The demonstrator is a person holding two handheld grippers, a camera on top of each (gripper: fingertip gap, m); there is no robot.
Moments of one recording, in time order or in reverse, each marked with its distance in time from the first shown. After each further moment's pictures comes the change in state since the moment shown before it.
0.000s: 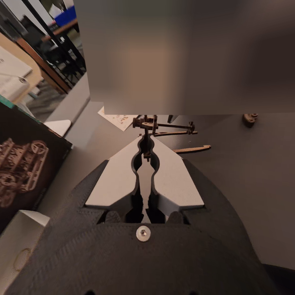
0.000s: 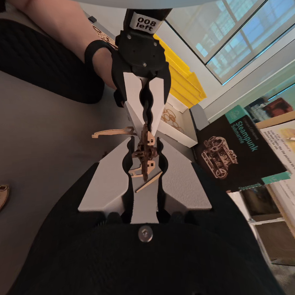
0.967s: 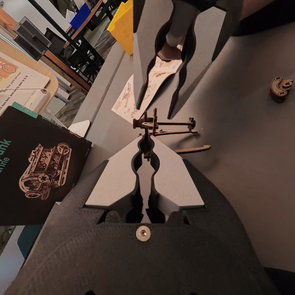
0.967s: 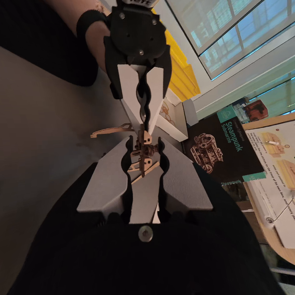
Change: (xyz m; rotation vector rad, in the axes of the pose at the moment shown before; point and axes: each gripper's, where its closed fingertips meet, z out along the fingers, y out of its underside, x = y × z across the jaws) left arm -0.002 0.010 0.002 -0.084 -0.115 0.186; right arm -0.002 0.007 0.002 -0.095 0.058 -0.131
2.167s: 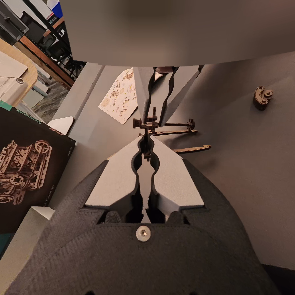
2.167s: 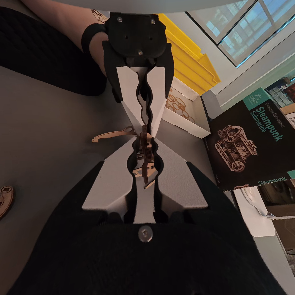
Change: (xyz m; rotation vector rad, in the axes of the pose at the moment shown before) left arm 0.010 0.001 0.004 0.002 0.086 -0.087; right arm -0.010 0.006 0.008 0.025 -0.111 0.191
